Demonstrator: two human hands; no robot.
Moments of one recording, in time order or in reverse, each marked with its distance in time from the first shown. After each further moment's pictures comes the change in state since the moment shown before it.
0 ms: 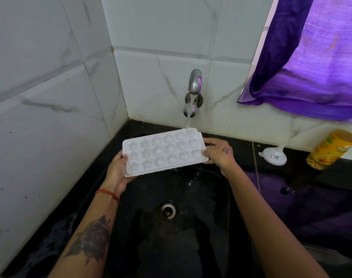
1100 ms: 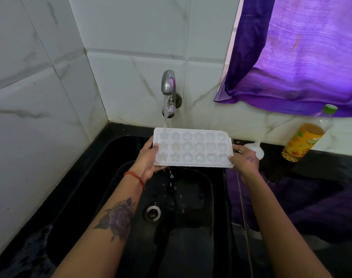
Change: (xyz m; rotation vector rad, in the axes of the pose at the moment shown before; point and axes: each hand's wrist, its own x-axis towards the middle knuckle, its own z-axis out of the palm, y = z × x) left_hand -0.017 -0.020 0.123 0.217 -0.312 -0.042; right_hand -0.005 0.041 -0.102 -0.119 0.402 0.123
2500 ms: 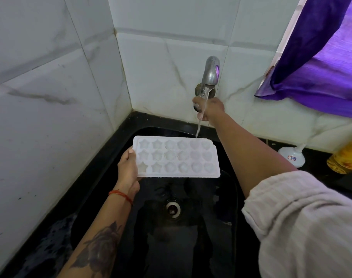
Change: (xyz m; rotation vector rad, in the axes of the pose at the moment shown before) left_hand -0.007 -0.015 -0.102 -0.129 0.518 0.072; right_hand 0.045 -0.148 0.174 0.091 -0.321 -0.096
